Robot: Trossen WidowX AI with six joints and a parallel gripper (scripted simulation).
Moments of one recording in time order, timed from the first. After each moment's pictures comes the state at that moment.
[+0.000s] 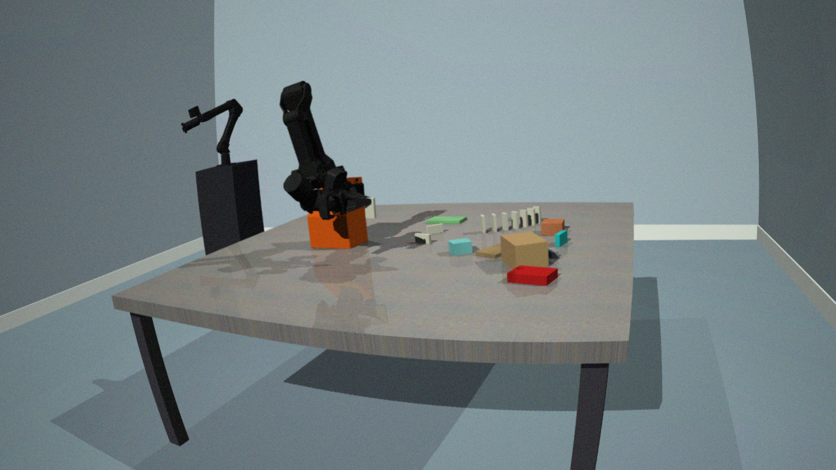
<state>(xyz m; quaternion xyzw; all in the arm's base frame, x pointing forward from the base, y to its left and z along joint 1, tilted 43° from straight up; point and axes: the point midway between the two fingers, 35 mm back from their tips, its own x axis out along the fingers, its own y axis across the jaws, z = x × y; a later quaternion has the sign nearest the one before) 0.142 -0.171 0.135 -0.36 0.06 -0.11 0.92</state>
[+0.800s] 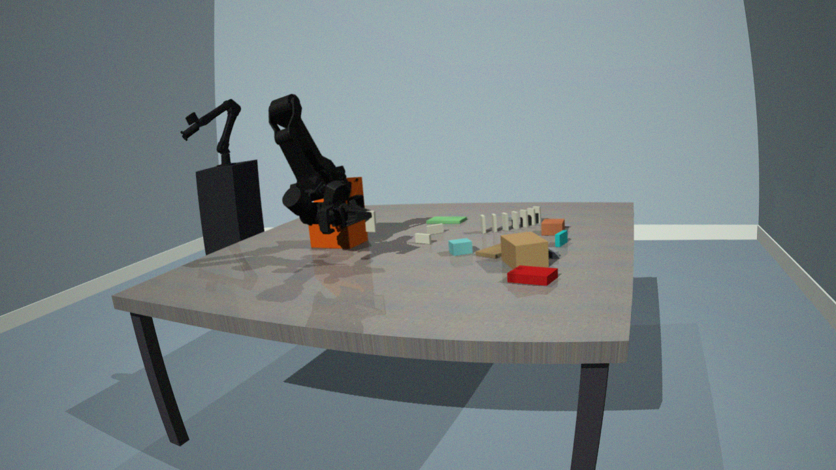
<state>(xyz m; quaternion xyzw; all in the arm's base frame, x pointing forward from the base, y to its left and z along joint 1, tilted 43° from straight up) 0.139 -0.202 0.121 -0.36 0.06 -0.11 0.93</state>
